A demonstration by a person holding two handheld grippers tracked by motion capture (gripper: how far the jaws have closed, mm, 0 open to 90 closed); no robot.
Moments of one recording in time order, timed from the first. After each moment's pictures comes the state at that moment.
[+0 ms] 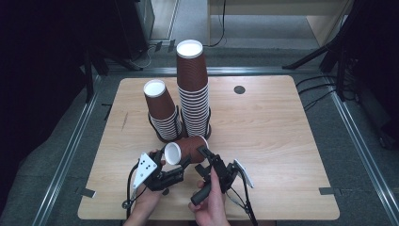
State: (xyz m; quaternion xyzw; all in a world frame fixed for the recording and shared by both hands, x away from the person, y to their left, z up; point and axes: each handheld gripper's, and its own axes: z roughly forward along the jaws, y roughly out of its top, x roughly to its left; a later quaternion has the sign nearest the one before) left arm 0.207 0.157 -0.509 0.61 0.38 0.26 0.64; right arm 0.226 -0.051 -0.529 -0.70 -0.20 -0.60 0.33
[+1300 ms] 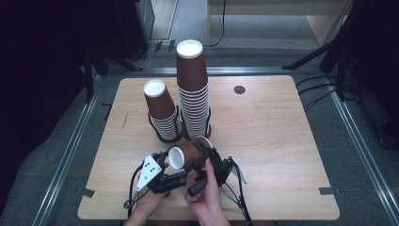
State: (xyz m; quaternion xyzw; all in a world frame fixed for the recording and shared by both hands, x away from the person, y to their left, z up) left arm 0.203 0.151 -0.511 0.63 0.37 0.25 0.64; right arm 0.243 -0.040 -0.536 -0.71 -0.17 -0.57 0.37
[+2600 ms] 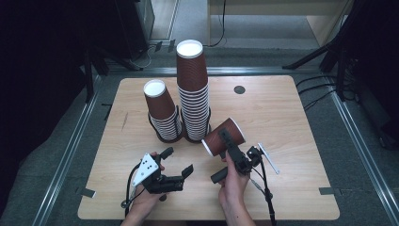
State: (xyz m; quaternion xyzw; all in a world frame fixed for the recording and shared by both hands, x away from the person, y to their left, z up) left arm 0.204 0.163 -0.511 0.65 0.39 0.20 0.63; right arm 0.265 -0.101 -0.507 -0.68 -0.30 -0.67 0.03
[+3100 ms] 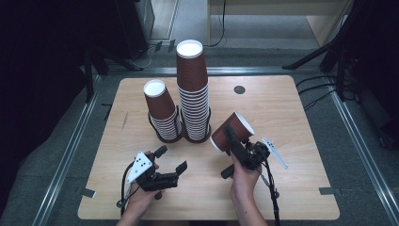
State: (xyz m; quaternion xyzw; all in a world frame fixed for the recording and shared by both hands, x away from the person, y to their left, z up) left arm 0.208 0.179 -0.511 0.64 0.41 0.21 0.62; right arm 0.273 -0.118 -0.495 -0.61 -0.37 -0.69 -0.11
